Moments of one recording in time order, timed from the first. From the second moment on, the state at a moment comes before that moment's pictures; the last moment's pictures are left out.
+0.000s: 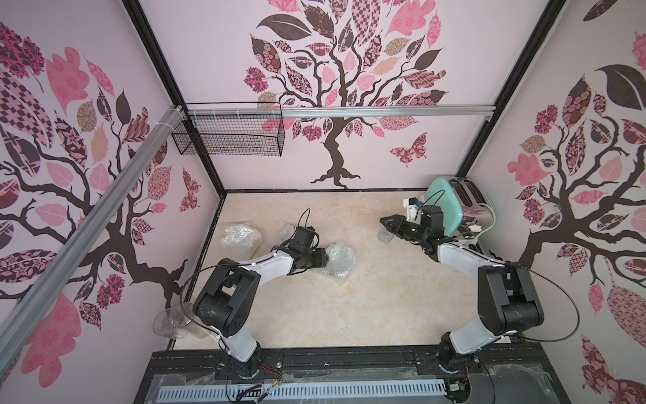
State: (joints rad) left arm -0.48 1.69 0.91 -0.16 0.21 -0.50; right arm 0.19 1.58 0.89 0.26 -0.64 0.69
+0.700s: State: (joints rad) left arm -0.47 1.68 0.90 -0.14 0.25 -0.50; right arm 0.50 1.82 0.99 0.23 -0.80 0.54
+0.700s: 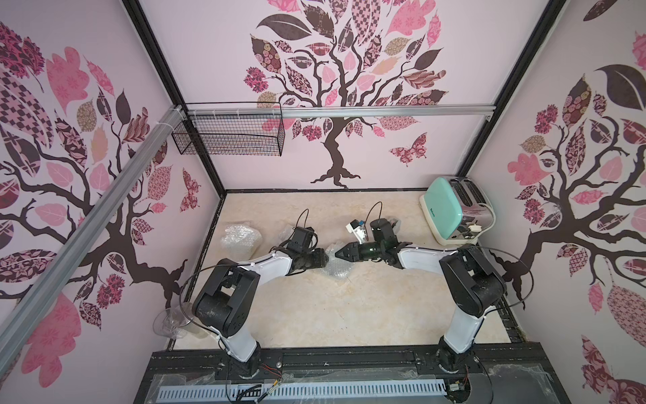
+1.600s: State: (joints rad) left arm -0.47 1.68 0.89 -0.12 0.25 -0.50; right arm 0.52 2.00 1.16 0.19 -0.84 0.52
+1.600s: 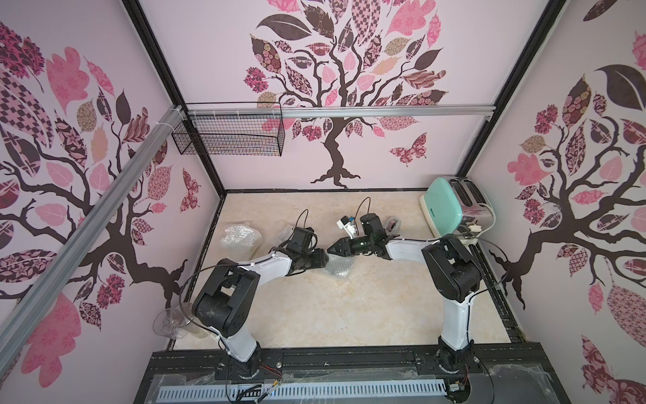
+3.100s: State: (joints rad) left arm -0.46 1.66 0.86 -0.11 0.26 -0.52; right arm 0.56 2.01 1.19 0.12 -0.82 0.46
